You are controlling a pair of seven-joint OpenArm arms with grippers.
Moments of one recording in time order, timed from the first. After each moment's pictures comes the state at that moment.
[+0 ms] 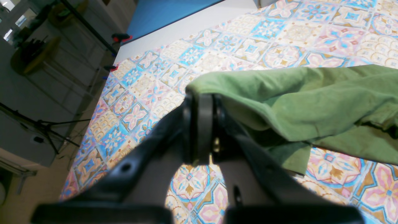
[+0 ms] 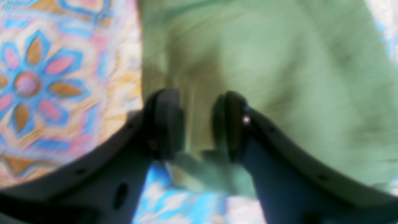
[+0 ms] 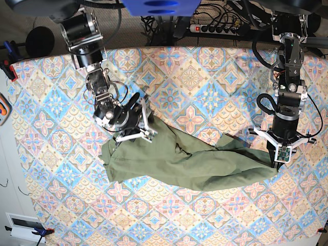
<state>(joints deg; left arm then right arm) 3.2 -27.4 -5.9 116.6 -7.1 -1.8 35.9 11.0 8.2 -17.4 77.3 -8.6 40.9 -37.0</state>
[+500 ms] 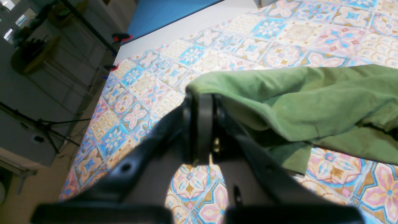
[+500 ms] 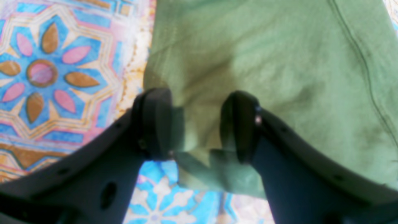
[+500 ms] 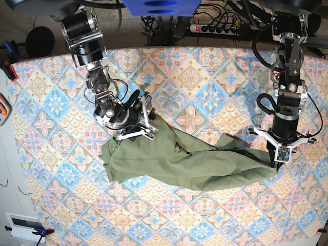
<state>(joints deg) 3.2 -27.4 -5.8 116.6 -7.1 -1.8 35.9 10.8 8.2 -17.5 77.2 -8.4 41.1 -36.8</state>
